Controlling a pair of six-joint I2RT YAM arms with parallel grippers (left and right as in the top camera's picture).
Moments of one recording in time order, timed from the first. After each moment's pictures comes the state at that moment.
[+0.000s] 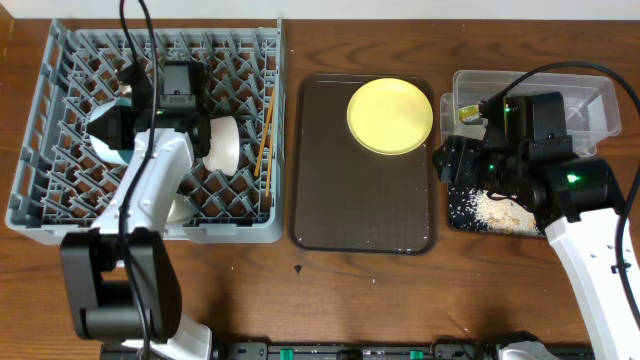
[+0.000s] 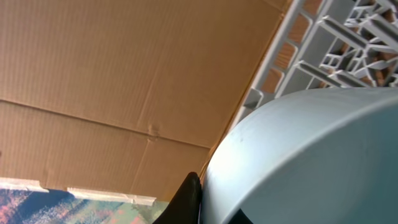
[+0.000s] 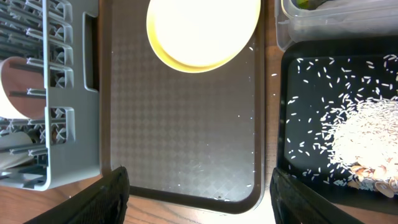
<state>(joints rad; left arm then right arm) 0.00 1.73 1.25 -0.58 -1.31 0.07 0.18 1.28 1.26 -0.98 -0.21 0.40</state>
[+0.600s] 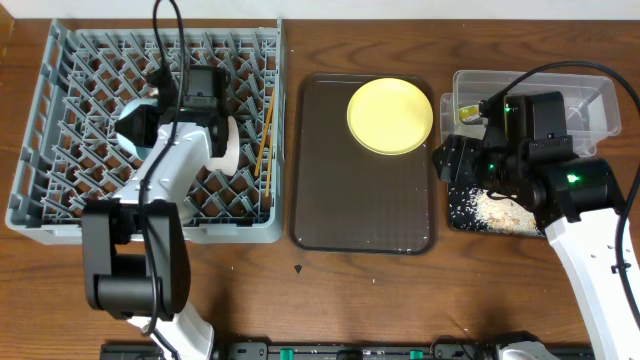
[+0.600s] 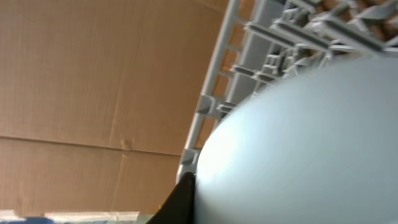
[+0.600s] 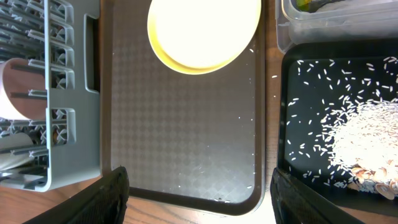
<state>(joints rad) -0.06 1.84 1.25 -0.53 -1.25 0.07 0.18 1.28 1.26 -0.98 -0.21 0.40</state>
